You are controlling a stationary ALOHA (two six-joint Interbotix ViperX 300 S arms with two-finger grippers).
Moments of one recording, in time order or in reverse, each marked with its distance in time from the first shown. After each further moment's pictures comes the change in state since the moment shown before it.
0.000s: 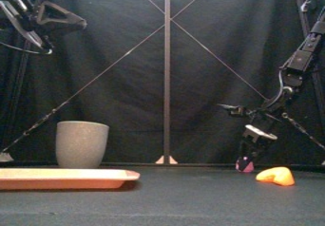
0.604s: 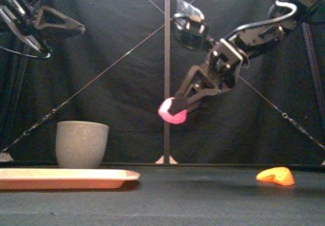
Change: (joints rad) left arm 0.003 0.000 0.020 0.002 0.000 0.000; right arm 0.799 0.043 -0.307 0.075 0.000 -0.006
